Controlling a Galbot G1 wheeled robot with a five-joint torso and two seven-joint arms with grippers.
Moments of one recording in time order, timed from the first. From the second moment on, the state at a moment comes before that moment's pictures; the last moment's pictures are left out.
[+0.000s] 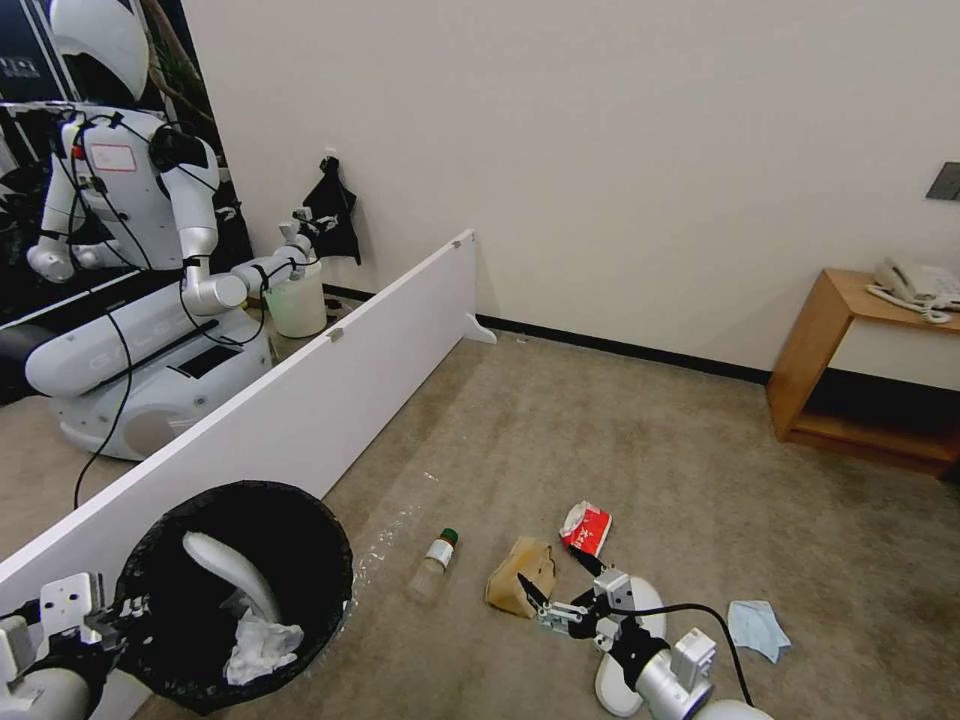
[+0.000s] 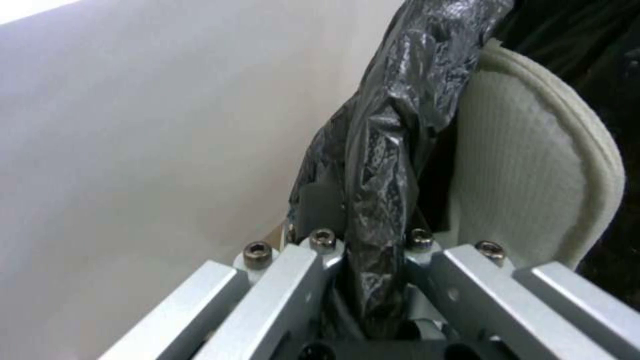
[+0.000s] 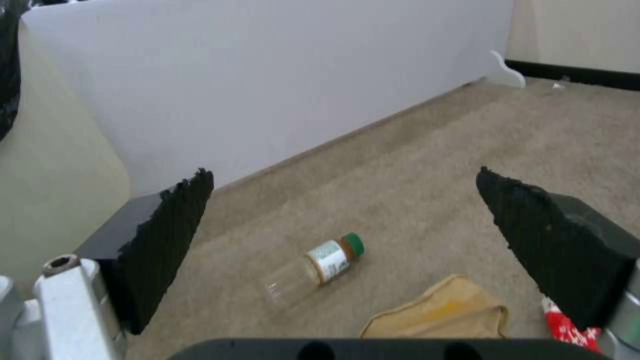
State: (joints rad) left arm 1.72 -1.18 -1.03 -2.37 -0.90 0.73 -0.44; right arm -1.38 1.01 0.19 1.90 0.51 0.04 -0.14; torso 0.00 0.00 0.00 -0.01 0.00
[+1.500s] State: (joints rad) left arm 1.71 -1.17 -1.03 -2.36 -0.90 0.73 -0.44; right arm -1.37 1.01 0.18 1.88 0.52 0.04 -0.16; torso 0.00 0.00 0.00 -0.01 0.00
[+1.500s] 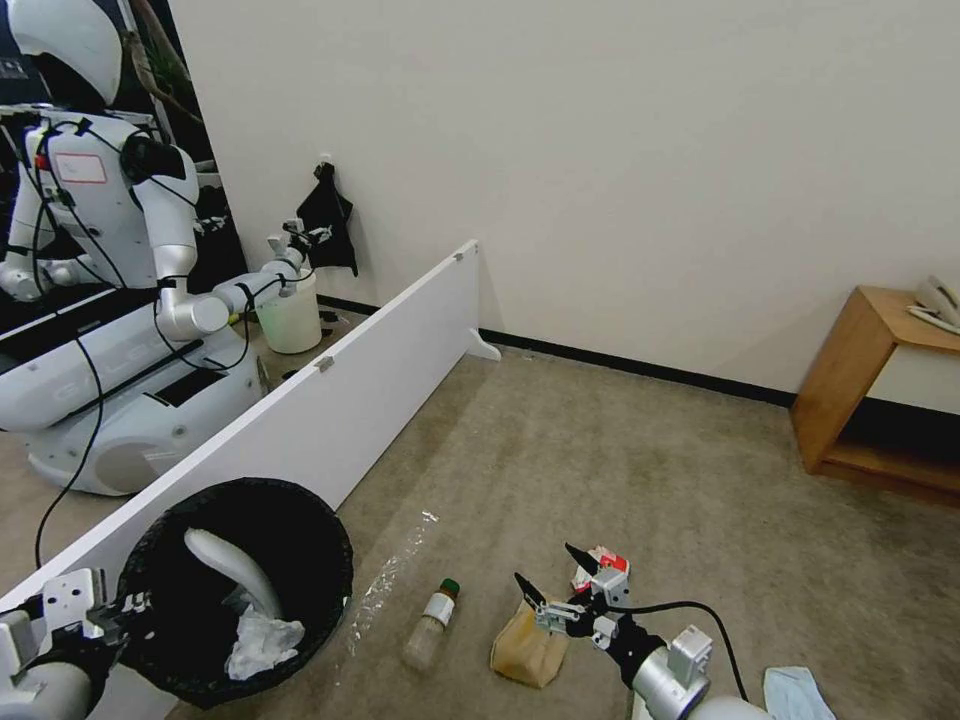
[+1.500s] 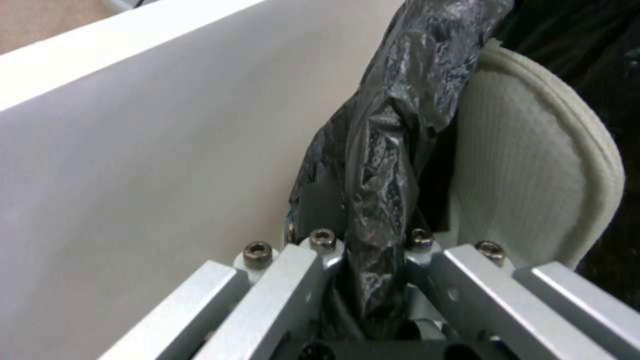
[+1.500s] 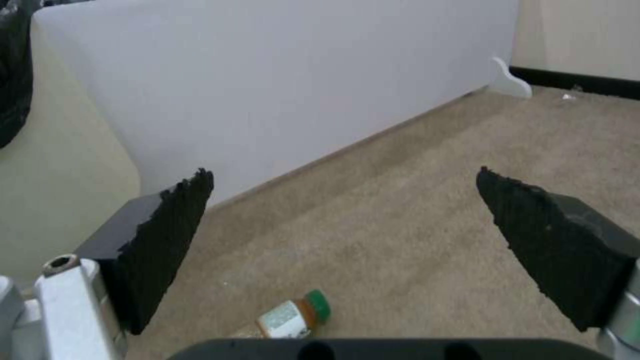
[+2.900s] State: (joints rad) left arm 1.73 -1.18 -1.05 -2.39 -0.92 0.74 -0.45; right arm -1.13 1.24 -0.12 1.79 0.63 -0.21 0.29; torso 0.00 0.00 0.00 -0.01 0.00
